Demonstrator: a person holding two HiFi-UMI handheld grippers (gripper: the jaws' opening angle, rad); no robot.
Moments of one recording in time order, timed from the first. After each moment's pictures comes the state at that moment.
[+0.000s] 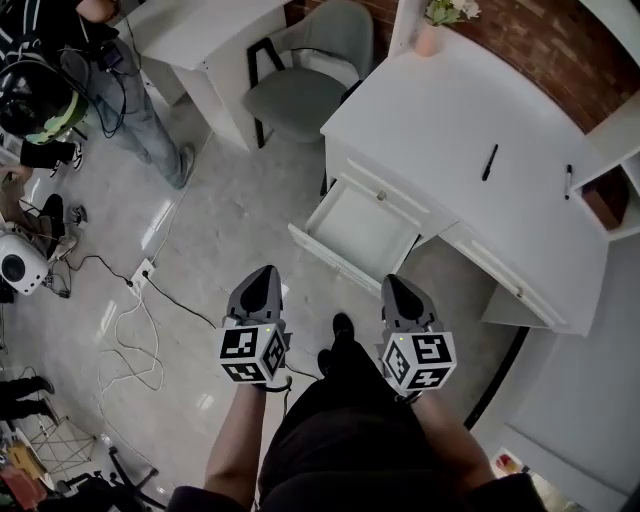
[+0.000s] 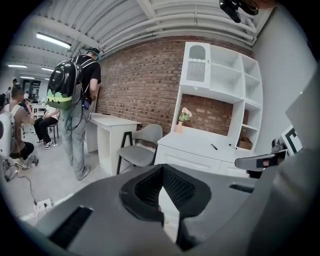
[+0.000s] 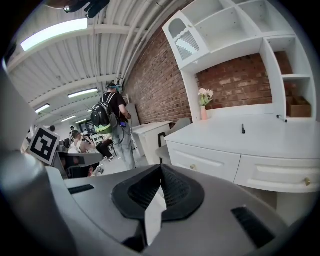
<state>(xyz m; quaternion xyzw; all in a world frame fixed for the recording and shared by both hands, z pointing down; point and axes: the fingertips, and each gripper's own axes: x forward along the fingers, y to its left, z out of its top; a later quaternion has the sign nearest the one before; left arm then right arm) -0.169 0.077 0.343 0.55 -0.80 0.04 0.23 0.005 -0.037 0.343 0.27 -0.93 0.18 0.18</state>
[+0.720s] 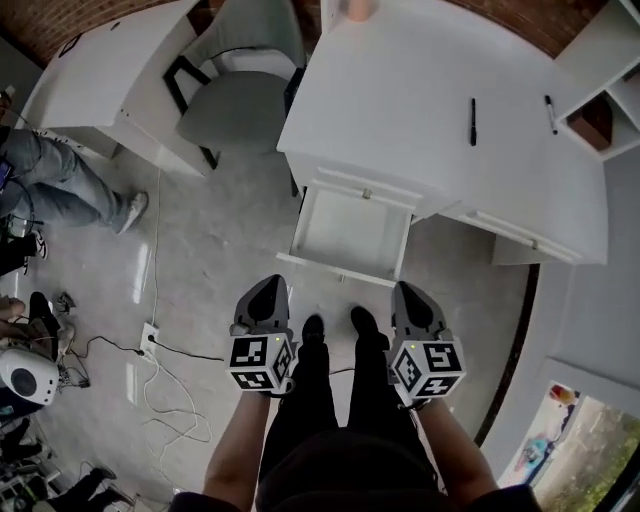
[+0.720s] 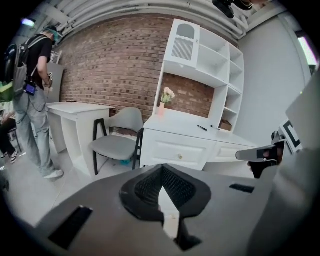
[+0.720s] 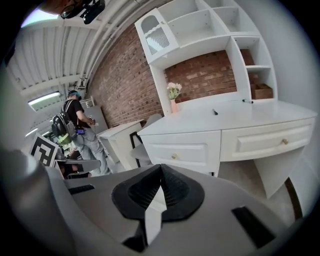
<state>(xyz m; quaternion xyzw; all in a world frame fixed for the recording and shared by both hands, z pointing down) -0.218 -0.010 0.424 0.68 -0.68 0.11 0.26 -0.010 -0.064 0.409 0.44 -0.85 0.25 0.17</state>
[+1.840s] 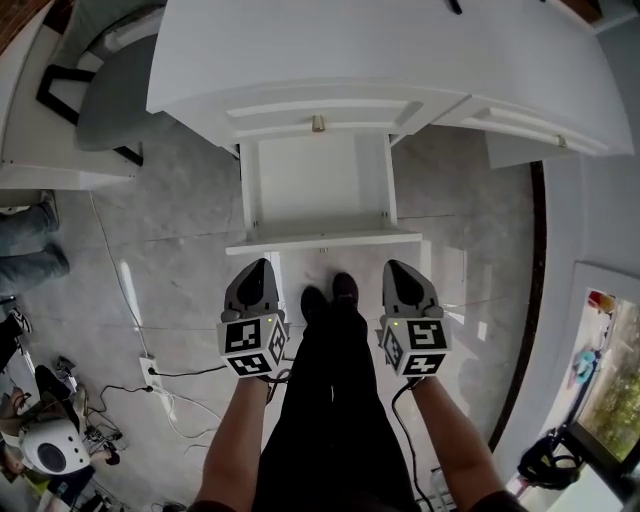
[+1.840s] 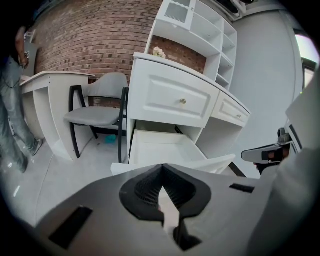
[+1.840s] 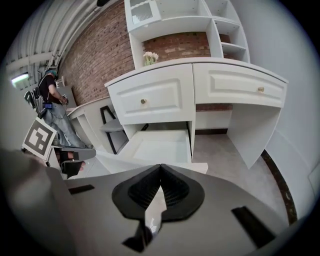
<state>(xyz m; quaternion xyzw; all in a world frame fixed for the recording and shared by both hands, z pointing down) -0.199 -0.037 0.653 0.72 -0.58 0.20 0.31 0.023 -0.034 0.631 0.54 -0.75 0.28 0.26</state>
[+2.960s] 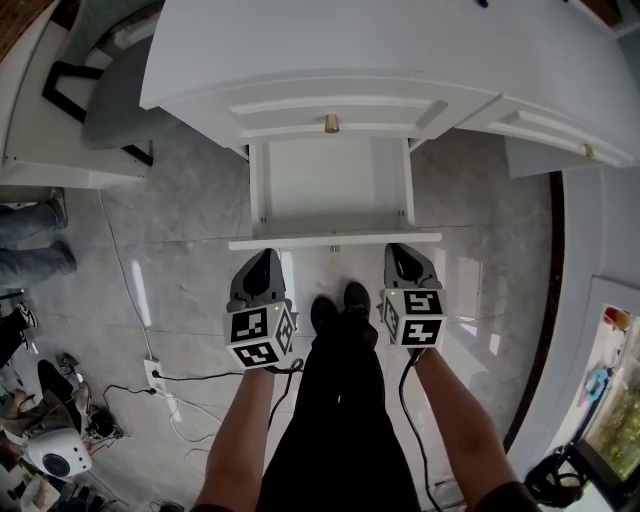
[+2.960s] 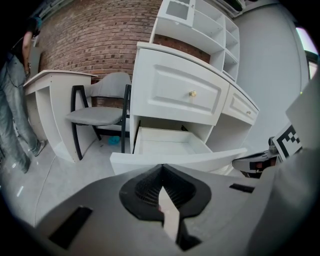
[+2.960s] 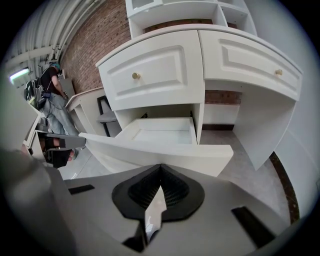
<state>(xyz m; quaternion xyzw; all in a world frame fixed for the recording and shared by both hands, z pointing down) -0.206 -0.068 0.689 0.71 -0.61 0.20 0.30 0.013 -0.080 0.714 0.52 -0.75 0.28 0.29</state>
